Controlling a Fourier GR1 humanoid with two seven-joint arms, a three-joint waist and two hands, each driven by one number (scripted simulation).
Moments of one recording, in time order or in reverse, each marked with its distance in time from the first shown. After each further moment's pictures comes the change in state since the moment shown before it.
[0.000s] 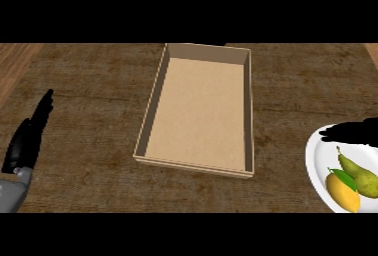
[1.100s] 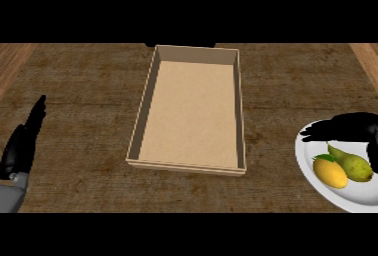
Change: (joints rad) left arm 0.040 -0.034 0.071 0.018 -0.049 -0.013 0.000; right arm -0.171 0.265 0.137 0.402 0.235 -0.114 -0.117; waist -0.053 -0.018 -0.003
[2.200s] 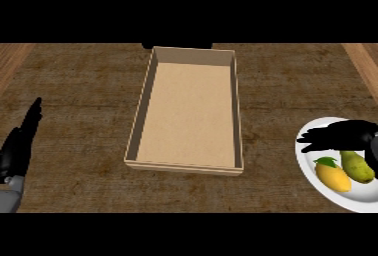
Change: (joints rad) left arm 0.033 -0.025 0.058 -0.031 -0.046 -0.033 0.014; right arm 0.050 -0.011 0.021 -0.092 0.046 -0.002 0.043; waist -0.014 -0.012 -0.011
